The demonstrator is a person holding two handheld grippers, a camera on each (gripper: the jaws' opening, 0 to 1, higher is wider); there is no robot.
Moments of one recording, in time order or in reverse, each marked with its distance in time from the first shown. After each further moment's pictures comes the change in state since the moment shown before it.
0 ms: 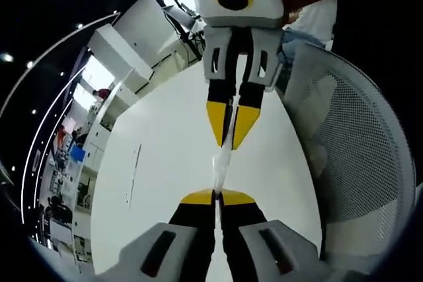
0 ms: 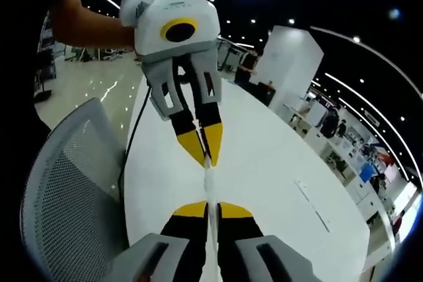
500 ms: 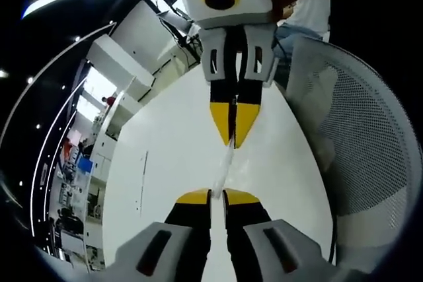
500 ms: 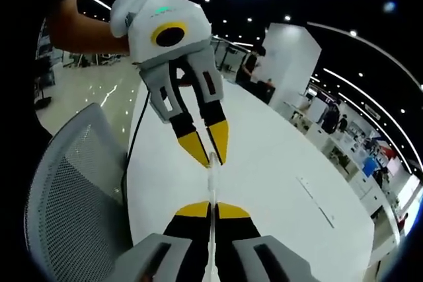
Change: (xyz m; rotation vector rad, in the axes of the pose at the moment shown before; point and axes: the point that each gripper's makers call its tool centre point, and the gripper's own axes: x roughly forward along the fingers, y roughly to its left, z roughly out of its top) left arm -0.001 0.005 0.003 0.082 -0.016 0.034; right arm -0.001 0.001 -0.001 0.032 -0.005 0.017
